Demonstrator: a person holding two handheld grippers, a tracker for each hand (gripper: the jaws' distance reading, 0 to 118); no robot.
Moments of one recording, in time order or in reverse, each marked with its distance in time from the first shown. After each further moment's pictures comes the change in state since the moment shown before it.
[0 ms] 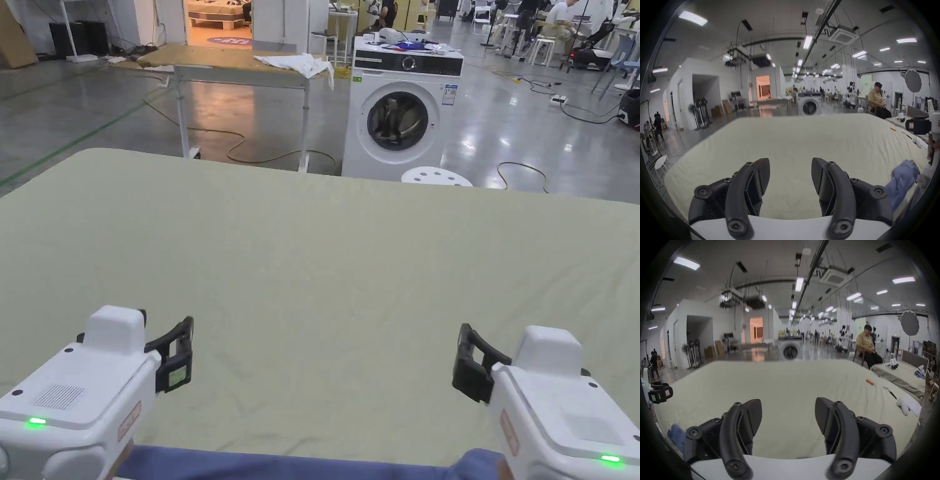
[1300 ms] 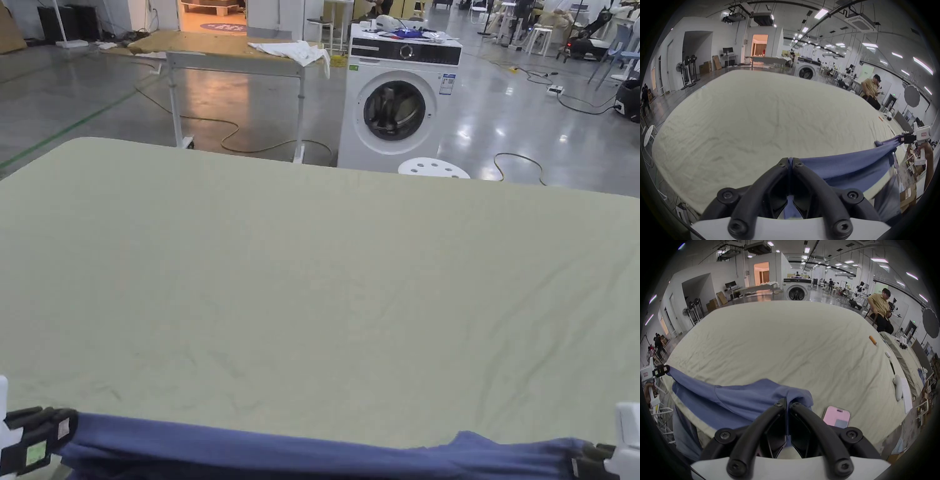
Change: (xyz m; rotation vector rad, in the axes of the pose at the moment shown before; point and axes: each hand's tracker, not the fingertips) left arm -0.152 -0.074 0.003 -0.510 -0.192 0.190; right arm 0.126 -0.021 0.012 -0.718 0.106 0.092
